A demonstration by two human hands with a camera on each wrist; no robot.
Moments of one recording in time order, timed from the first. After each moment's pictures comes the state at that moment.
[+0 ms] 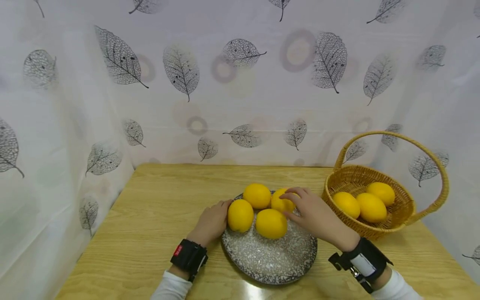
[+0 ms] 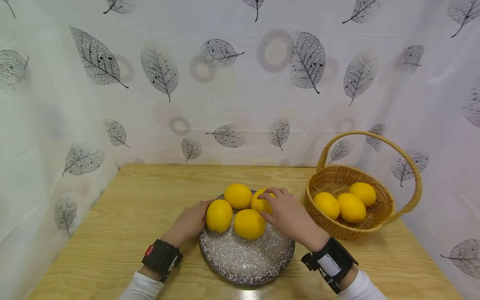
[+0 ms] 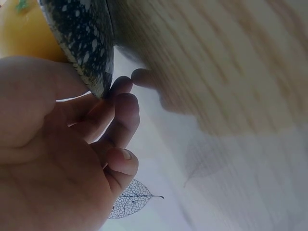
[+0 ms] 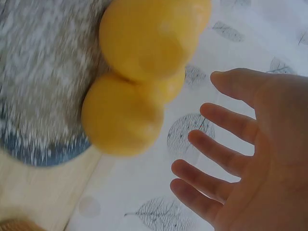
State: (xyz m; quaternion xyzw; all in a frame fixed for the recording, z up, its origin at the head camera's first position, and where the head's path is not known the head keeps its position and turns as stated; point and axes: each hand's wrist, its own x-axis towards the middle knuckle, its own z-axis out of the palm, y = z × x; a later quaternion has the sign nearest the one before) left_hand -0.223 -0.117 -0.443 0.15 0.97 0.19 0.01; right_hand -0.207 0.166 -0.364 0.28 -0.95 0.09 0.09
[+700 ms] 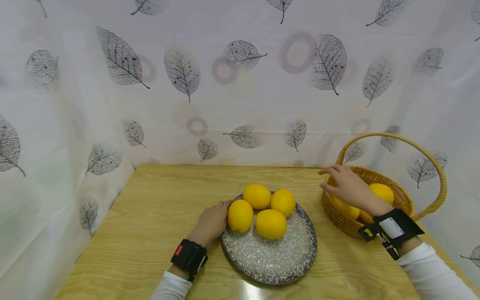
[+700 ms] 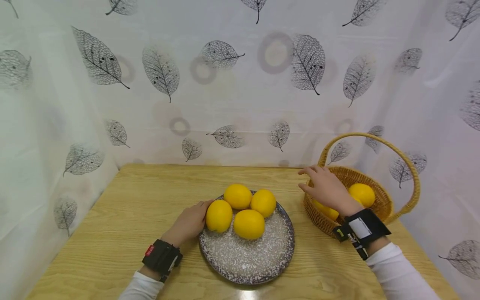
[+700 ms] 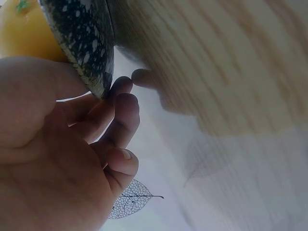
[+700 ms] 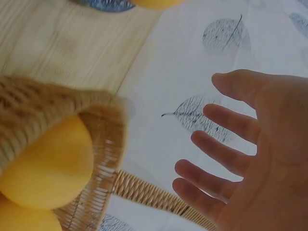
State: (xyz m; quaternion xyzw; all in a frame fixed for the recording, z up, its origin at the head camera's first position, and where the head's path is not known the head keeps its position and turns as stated) left_hand -0.222 -0.117 -0.441 0.15 0.97 0.19 0.01; right_hand -0.264 0.258 -0.331 0.19 -0.98 0.09 0.04
